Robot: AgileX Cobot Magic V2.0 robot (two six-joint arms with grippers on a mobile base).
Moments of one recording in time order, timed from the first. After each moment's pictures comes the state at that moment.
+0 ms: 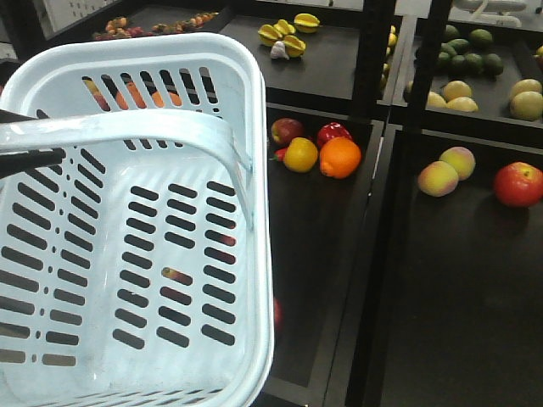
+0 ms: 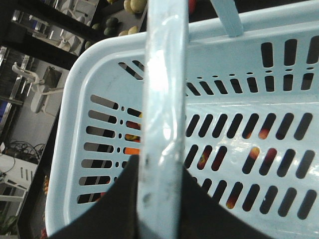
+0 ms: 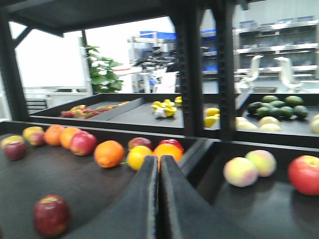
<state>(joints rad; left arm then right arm) -0.74 0.91 -1.32 -0.01 0.98 0.97 0.13 -0.01 0.03 0.05 -0.04 0.04</state>
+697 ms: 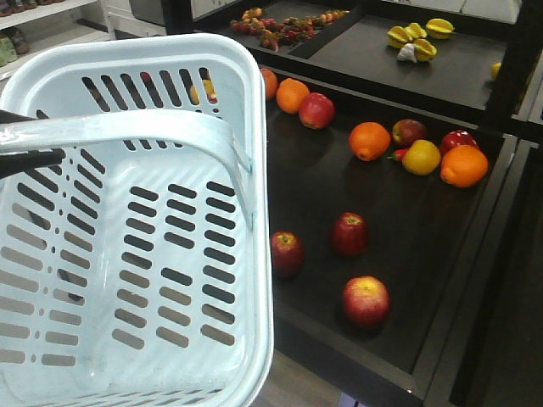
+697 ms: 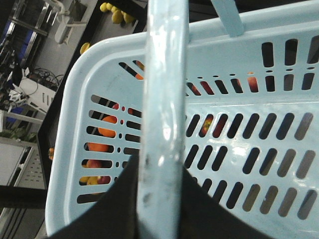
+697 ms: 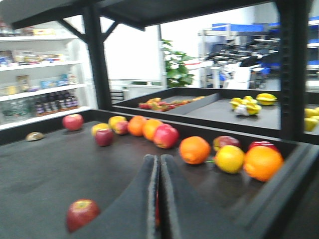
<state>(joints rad) -0.74 0.91 -1.32 -0.01 0.98 0.97 0.13 -0.01 0.03 0.05 -0.04 0.04</state>
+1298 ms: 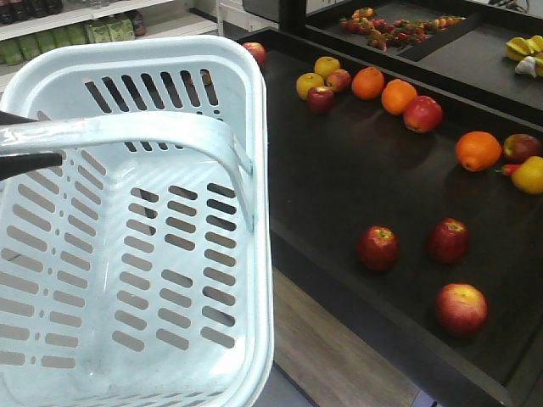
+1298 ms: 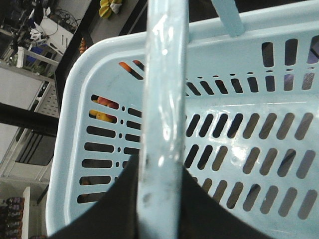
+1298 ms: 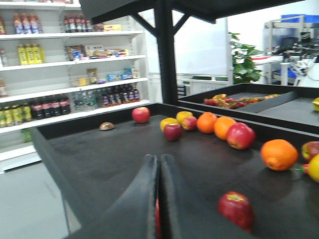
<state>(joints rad) -0.74 0.91 -1.32 -0.01 0.98 0.97 0.13 -0.01 0.03 0.05 -0.04 0.04</state>
